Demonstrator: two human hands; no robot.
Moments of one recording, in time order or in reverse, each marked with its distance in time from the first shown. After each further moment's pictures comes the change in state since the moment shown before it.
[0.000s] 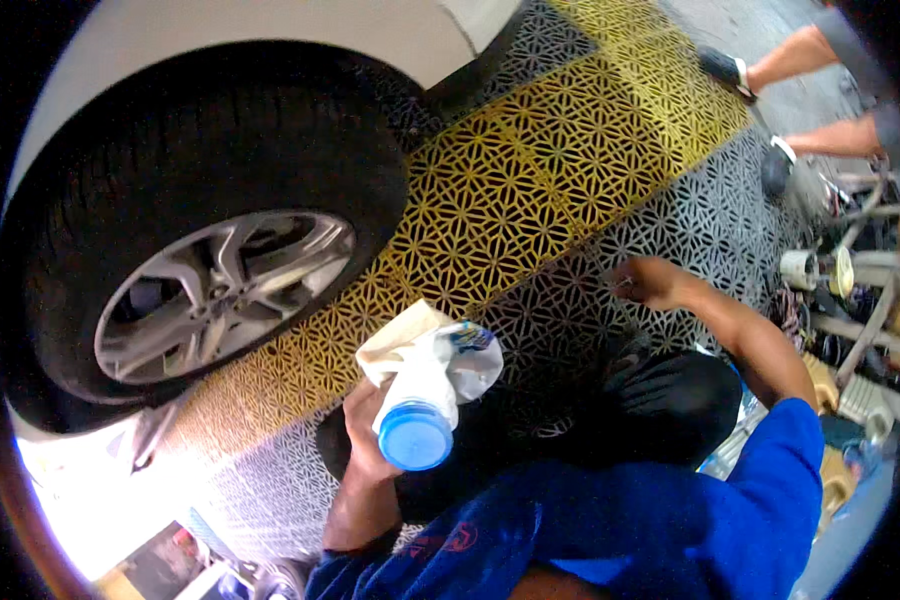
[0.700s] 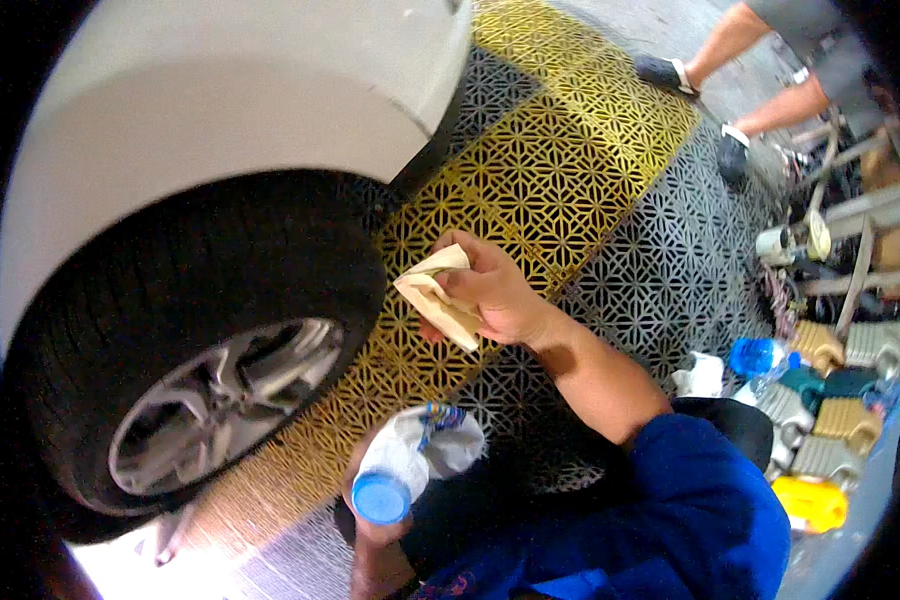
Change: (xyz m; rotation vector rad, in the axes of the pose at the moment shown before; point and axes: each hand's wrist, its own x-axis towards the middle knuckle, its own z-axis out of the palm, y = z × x) left_hand 0.006 0.012 -0.024 0.384 0.055 -0.101; right_hand 0.142 -0.243 -0.045 1.791 0.200 -0.683
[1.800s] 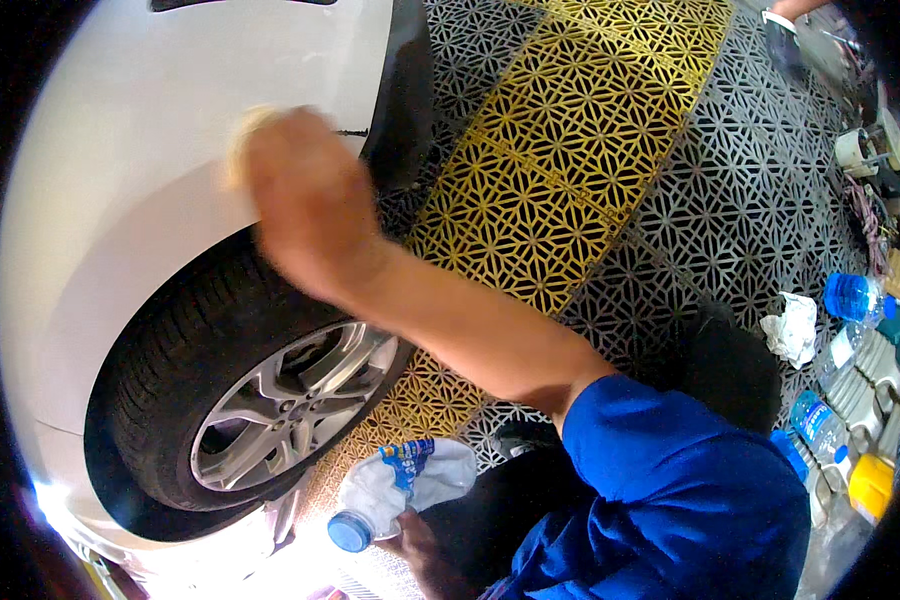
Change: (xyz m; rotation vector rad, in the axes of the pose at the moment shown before) left_hand -0.110 -0.064 -0.050 0.284 0.651 0.247; right_hand 0.124 -0.042 0.074 -1.025 0.766 -1.323
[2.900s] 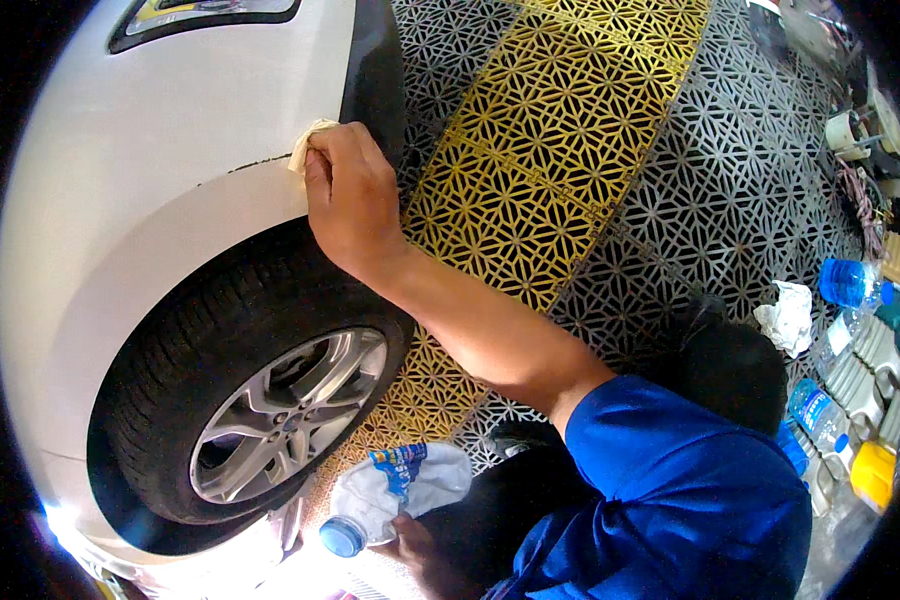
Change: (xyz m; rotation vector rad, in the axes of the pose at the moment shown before) left_hand 0.015 0.016 0.013 0.071 -0.039 -0.030; right_hand -0.032 0.054 -0.018 -0.020 0.074 0.258
